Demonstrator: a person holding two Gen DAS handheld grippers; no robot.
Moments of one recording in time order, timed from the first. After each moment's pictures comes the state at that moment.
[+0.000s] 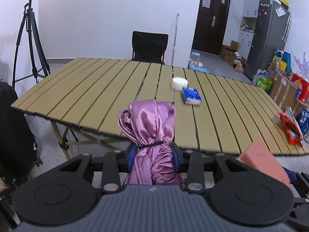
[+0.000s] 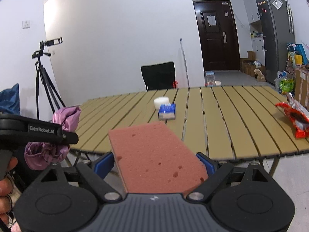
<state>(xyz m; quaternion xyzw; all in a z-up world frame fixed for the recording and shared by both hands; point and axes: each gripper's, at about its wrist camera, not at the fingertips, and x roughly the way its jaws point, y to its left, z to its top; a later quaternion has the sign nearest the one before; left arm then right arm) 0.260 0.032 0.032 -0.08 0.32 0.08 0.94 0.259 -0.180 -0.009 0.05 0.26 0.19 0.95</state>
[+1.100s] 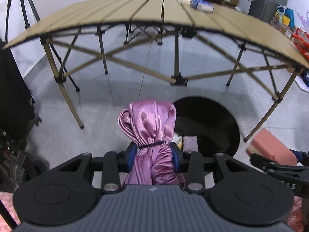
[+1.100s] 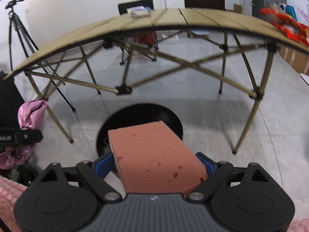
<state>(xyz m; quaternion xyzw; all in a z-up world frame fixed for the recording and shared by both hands) 0.220 0.045 -0.143 -0.05 0.45 0.07 0.89 0.220 -0.183 -0.181 0.02 0.42 0.12 0.90</state>
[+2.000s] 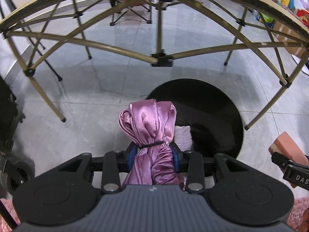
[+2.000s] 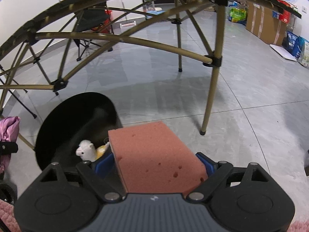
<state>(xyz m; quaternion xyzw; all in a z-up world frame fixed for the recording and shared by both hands) 0.292 0.004 -0.194 -0.03 0.50 0.04 0.86 0.256 -0.257 -0.240 0.05 0.46 0.01 0.89</state>
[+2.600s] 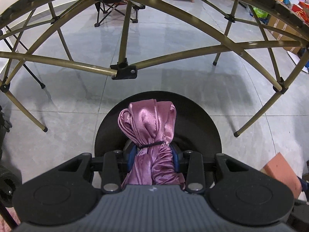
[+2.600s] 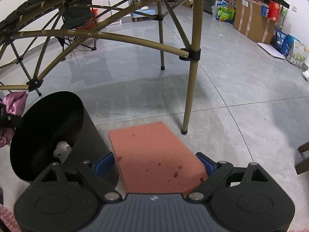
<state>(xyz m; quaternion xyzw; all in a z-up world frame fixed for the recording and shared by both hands) 0.353 -0.050 -0.207 -0.03 0.51 0.03 0.86 0.267 -0.285 -0.262 0.04 0.46 -0.03 0.89</state>
